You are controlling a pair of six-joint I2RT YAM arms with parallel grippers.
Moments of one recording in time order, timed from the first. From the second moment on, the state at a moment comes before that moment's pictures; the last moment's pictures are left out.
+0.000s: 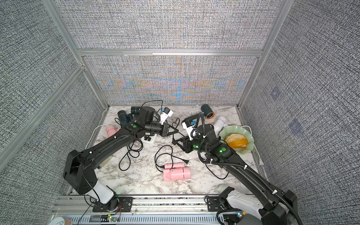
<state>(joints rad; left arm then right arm) -0.64 1.61 1.32 -0.29 0.76 -0.39 0.66 1.09 0.97 -0.39 -0.30 0.32</state>
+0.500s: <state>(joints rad) -0.64 1.63 1.33 -0.33 0.78 -0.43 0.74 1.25 1.00 -0.36 -0.15 0.25</state>
